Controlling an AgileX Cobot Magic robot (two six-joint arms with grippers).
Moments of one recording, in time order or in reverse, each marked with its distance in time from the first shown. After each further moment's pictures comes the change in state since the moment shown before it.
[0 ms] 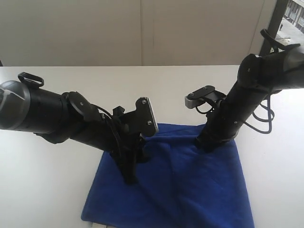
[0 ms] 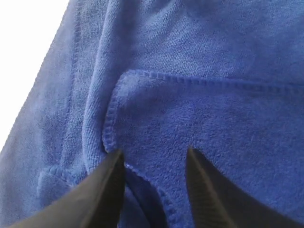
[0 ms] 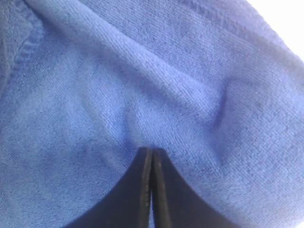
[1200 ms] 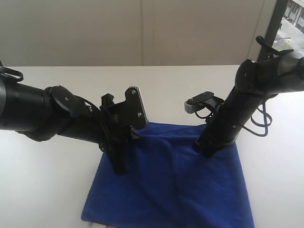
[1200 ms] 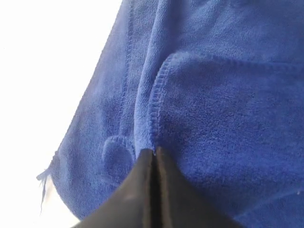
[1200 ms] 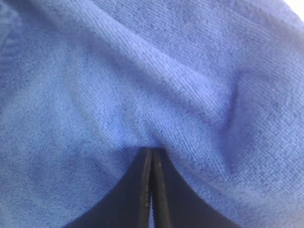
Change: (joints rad) left arm 0.022 -0.088 0.057 0.000 -0.094 0.048; right arm 0.000 0.048 -0.008 0.008 0.009 0.004
